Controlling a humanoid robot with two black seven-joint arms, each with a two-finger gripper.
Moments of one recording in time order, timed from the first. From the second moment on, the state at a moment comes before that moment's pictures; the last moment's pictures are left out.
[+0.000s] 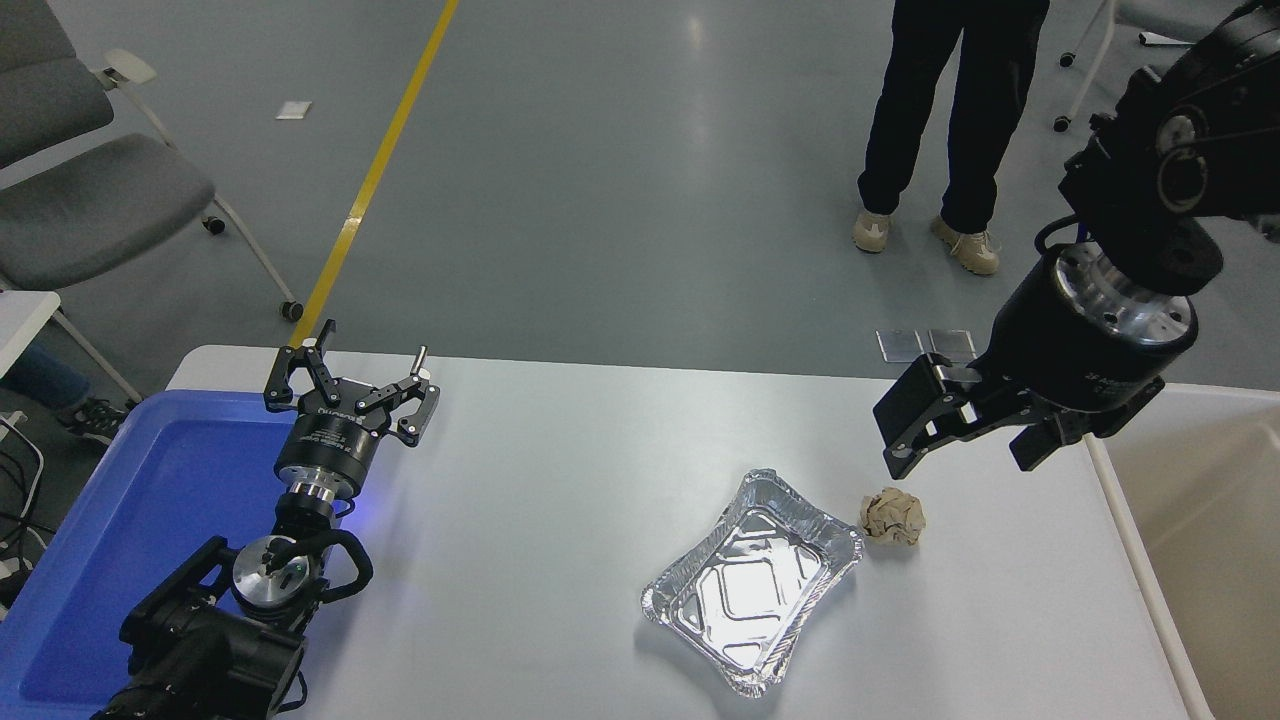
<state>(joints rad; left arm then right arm) -0.46 0.09 -1.19 -0.58 -0.22 -0.66 -0.10 2.50 -0.23 -1.38 1.69 -0.14 0.78 0.14</state>
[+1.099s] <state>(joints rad) -0.46 0.10 -1.19 -0.58 -0.22 -0.66 -0.10 2.33 -0.22 -1.32 1.59 -0.13 0.67 0.14</state>
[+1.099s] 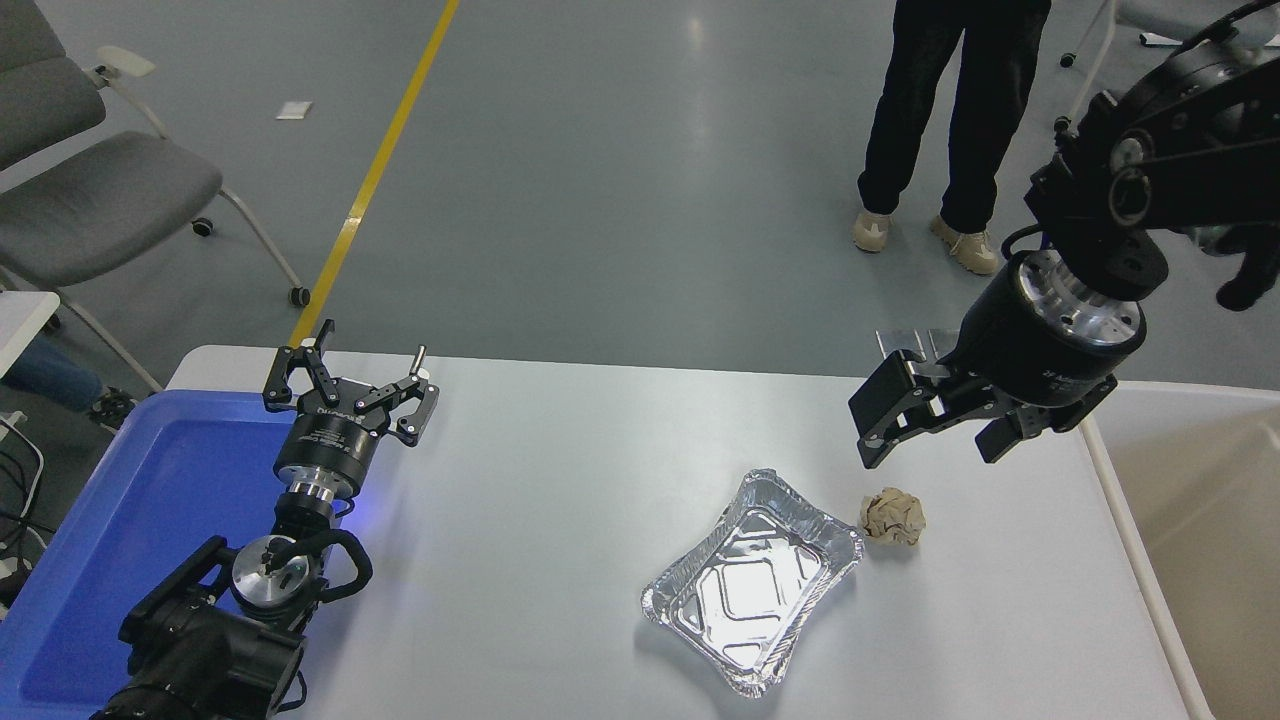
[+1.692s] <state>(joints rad) -0.46 0.10 -1.19 -0.58 -0.22 -0.66 -0.10 1.92 -0.22 -1.26 1.56 0.09 0.29 0.13</state>
